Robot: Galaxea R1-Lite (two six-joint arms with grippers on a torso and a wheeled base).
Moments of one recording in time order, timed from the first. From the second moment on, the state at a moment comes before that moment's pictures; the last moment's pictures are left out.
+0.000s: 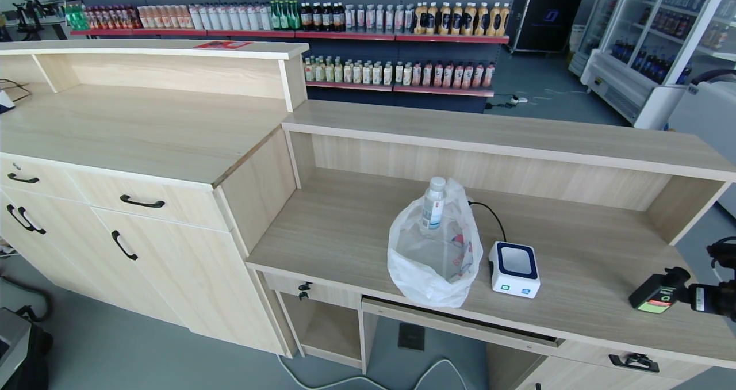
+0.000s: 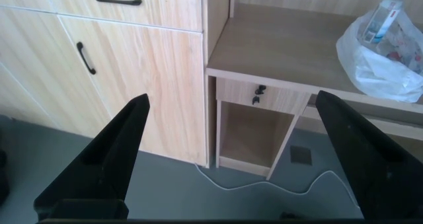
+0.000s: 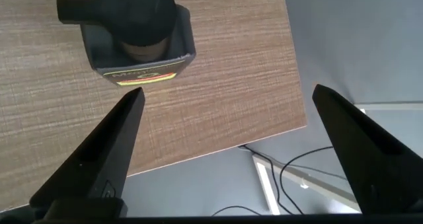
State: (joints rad) left arm 0.00 0.00 0.00 0.00 0.00 0.00; right arm -0.69 2.29 -0.91 -0.75 0.02 -0.34
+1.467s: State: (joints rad) left arm 0.00 0.00 0.00 0.00 0.00 0.00; right arm -0.76 2.40 -1.23 -0.49 0.34 -0.89
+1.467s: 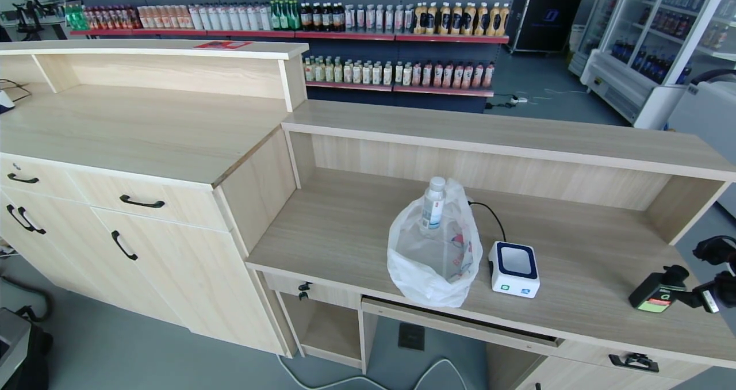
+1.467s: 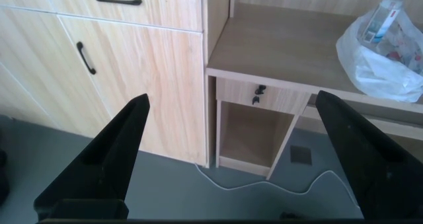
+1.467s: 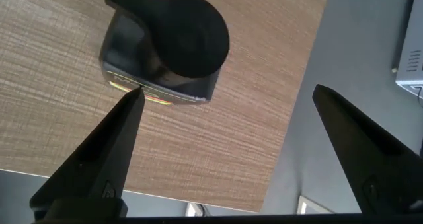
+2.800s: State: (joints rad) left arm 0.00 0.00 0.00 0.00 0.00 0.00; right arm -0.67 2.39 -1.16 -0.61 0.34 -0.90
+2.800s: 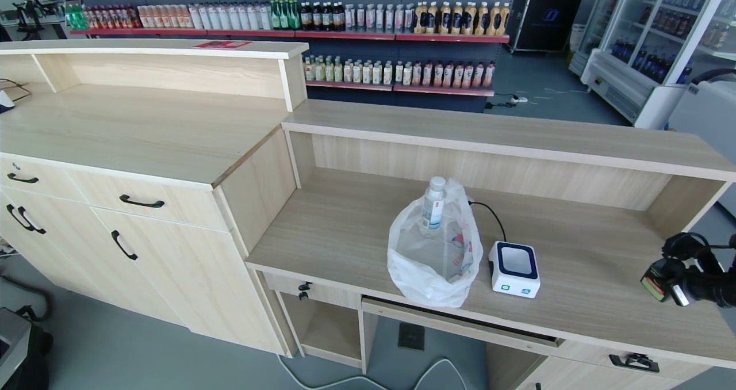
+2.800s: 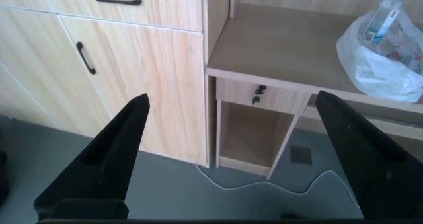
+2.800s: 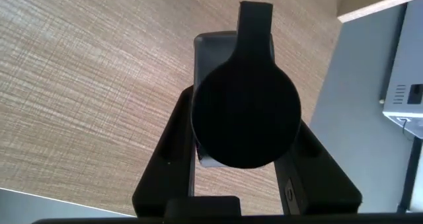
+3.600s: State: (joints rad) left arm 0.00 0.00 0.00 0.00 0.00 0.00; right arm -0.52 1.46 -0.40 -0.82 0.80 -1.72
